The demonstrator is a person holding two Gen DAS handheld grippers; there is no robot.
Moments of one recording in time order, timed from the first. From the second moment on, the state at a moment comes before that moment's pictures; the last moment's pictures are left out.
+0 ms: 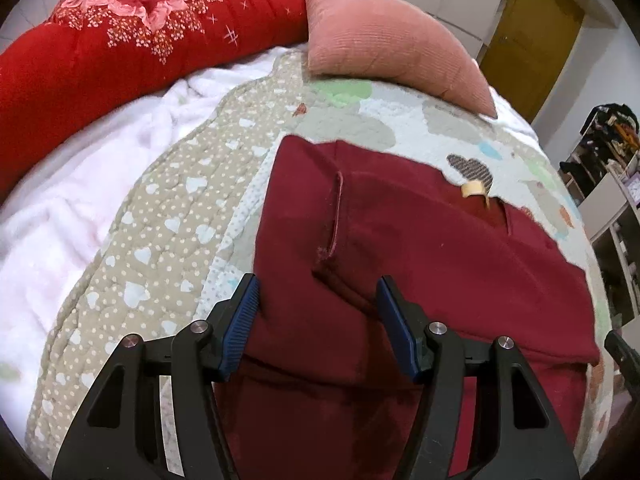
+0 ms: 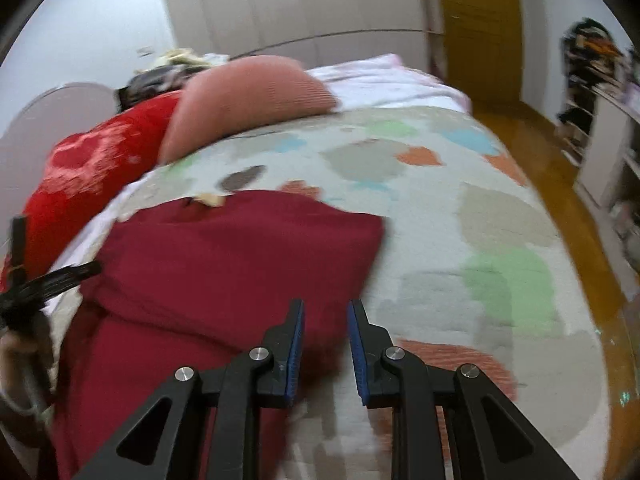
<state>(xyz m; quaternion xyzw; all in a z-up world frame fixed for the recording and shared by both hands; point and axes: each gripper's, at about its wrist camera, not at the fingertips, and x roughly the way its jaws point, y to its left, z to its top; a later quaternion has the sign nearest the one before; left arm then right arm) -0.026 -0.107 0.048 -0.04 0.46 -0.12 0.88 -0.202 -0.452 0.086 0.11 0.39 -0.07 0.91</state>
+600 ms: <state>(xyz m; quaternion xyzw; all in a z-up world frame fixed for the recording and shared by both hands) -0.060 -0.100 0.058 0.00 0.46 -0.12 0.88 -0.219 -0.423 0.085 0.09 0.40 -0.08 0.91</state>
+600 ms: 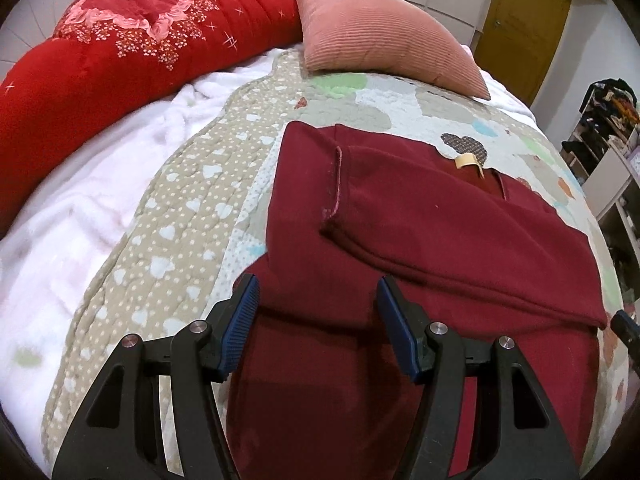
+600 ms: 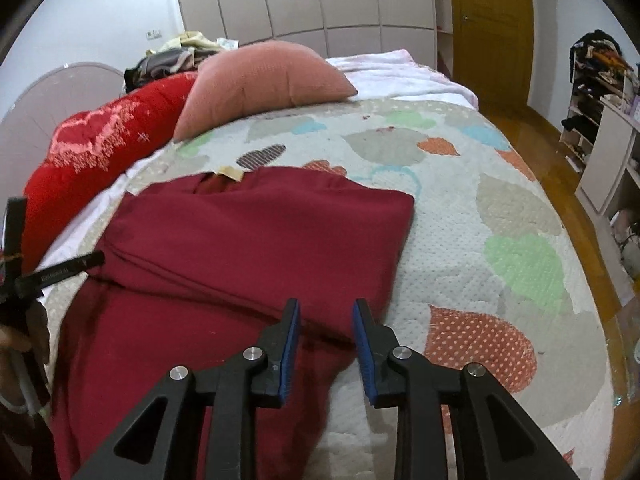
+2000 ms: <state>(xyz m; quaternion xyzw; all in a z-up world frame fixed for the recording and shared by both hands) -0.171 0.021 0.058 -0.07 0.51 -0.12 0.85 -0.281 -0.173 0.033 0.09 0.48 0.32 0.81</state>
